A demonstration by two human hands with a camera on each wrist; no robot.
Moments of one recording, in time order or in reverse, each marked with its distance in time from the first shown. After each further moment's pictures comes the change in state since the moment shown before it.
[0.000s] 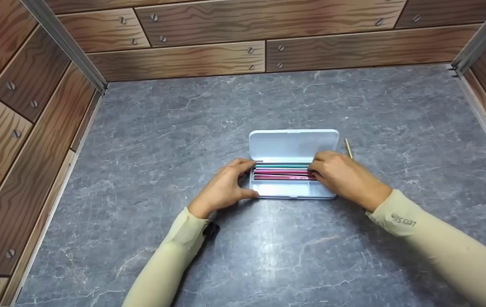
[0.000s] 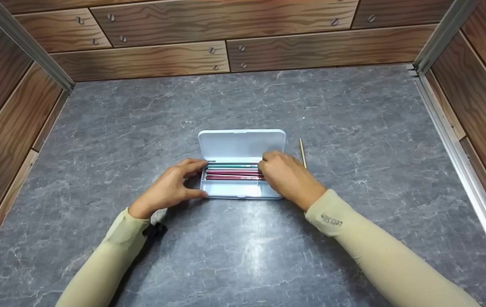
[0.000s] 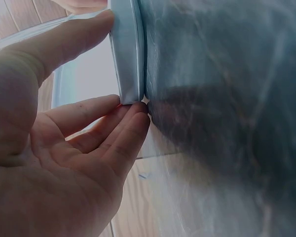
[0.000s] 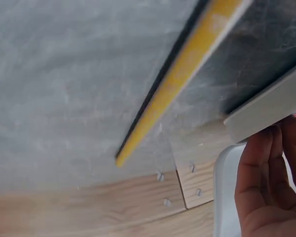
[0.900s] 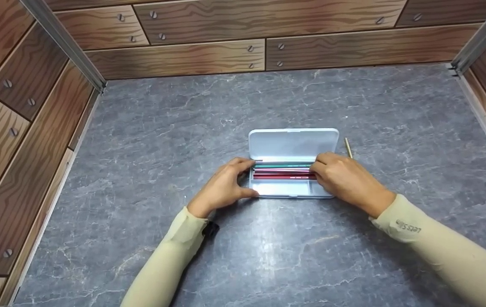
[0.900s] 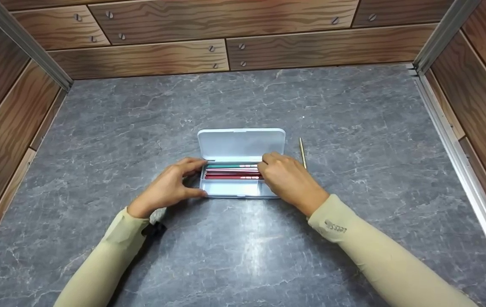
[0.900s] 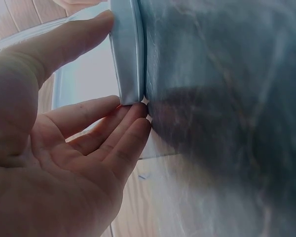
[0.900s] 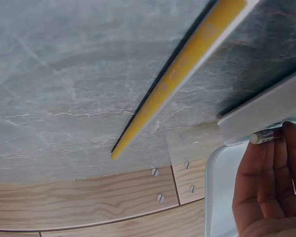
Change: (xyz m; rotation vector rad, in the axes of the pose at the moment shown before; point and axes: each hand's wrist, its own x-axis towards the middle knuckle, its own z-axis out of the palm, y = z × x) left_hand 0.000 0.000 0.000 -0.002 0.013 0.008; right_hand -0.012 -0.006 -0.003 -0.071 0.075 -0.038
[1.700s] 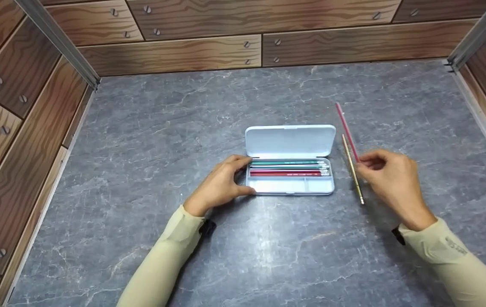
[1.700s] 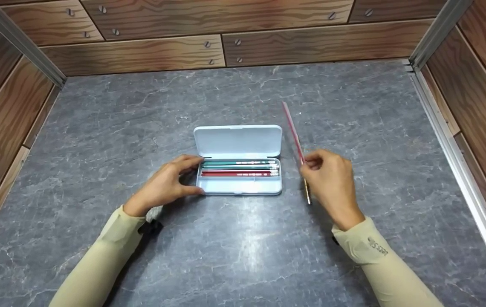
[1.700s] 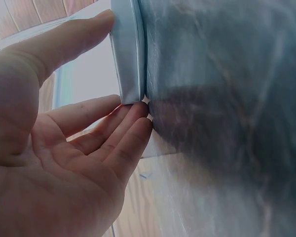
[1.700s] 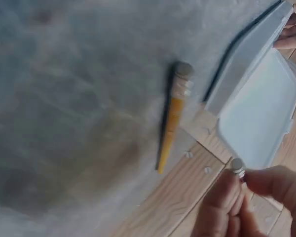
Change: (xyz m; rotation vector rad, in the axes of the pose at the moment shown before) left_hand -0.002 0.002 0.000 -0.025 -0.011 -0.011; right_hand -0.053 0.009 -0.042 0.320 0.193 0.910
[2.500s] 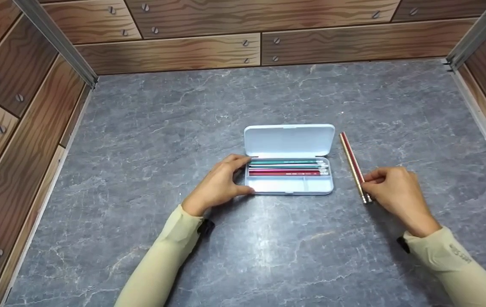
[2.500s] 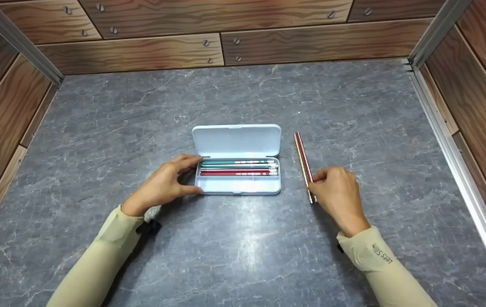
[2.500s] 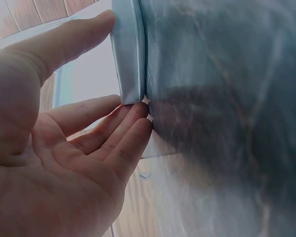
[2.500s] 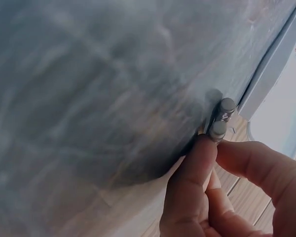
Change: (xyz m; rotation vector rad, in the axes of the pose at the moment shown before) left_hand 0.000 -0.002 0.001 0.011 0.003 0.022; right_hand -0.013 0.026 -0.005 -0.117 -0.242 0.172
